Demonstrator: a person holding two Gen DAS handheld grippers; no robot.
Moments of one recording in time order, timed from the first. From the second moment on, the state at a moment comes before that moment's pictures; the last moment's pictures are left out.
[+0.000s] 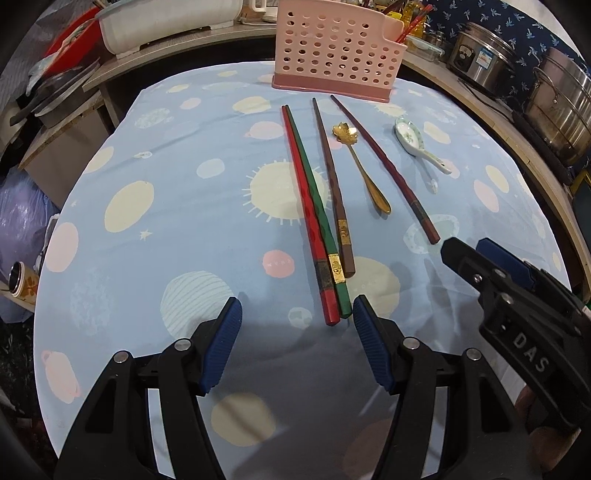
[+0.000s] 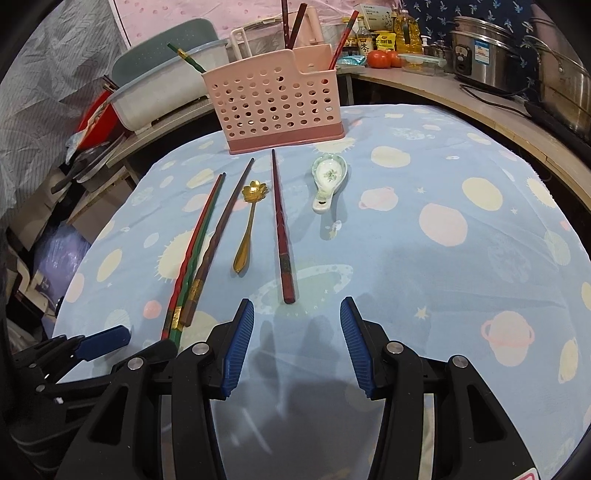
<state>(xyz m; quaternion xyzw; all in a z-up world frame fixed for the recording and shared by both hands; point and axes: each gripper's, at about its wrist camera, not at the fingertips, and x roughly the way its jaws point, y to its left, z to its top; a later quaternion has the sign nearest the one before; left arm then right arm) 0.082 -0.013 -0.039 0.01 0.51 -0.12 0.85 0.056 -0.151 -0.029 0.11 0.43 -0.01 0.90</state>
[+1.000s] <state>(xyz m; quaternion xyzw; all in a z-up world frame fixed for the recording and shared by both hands) 0.088 0.005 -0.036 -0.01 0.50 -0.12 0.86 0.095 -0.141 -0.045 0.09 0.44 -0.01 0.89</state>
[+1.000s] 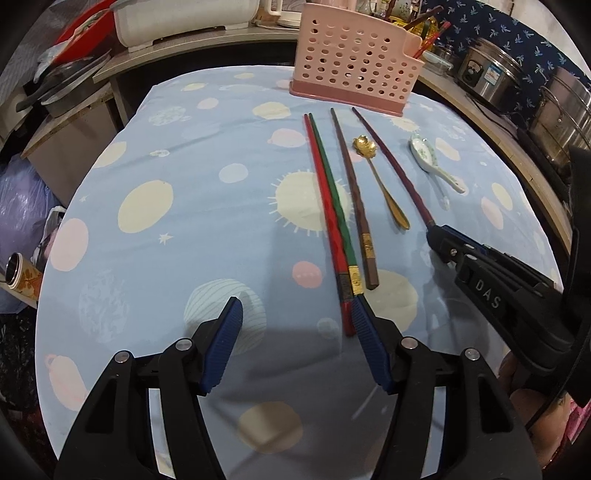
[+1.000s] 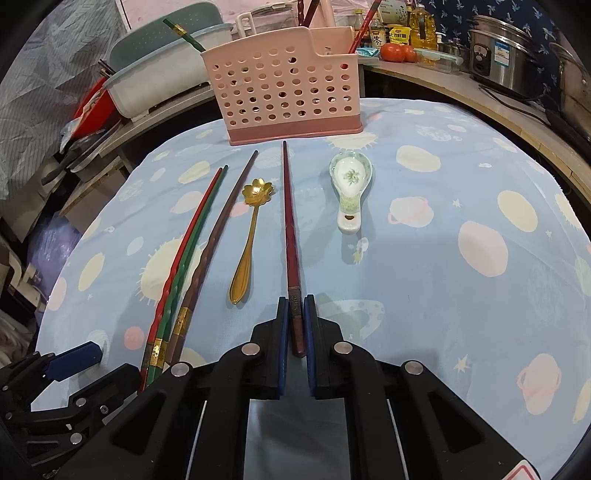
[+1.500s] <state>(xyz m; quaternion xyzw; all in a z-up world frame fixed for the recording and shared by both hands) 0.089 0.005 -0.041 0.01 0.50 -0.10 0.86 0.093 -0.142 -0.045 0.09 0.44 -0.01 0.89</state>
